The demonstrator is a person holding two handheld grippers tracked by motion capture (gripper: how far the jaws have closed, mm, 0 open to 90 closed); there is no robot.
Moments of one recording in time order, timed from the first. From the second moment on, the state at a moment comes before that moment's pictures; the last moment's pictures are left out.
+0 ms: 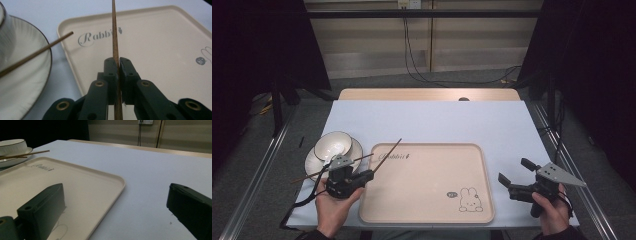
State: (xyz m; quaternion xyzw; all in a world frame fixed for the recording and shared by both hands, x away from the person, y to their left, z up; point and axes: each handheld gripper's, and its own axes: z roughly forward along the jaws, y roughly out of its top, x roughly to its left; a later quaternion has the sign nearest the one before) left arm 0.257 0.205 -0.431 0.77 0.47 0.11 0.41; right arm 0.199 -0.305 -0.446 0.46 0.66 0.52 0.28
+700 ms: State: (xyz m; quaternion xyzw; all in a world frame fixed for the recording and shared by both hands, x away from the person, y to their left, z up) left arm 0.270 0.187 -0.456 0.77 0.52 0.10 0.36; right arm 0.199 -0.304 -0.447 0.45 0.67 0.52 0.28
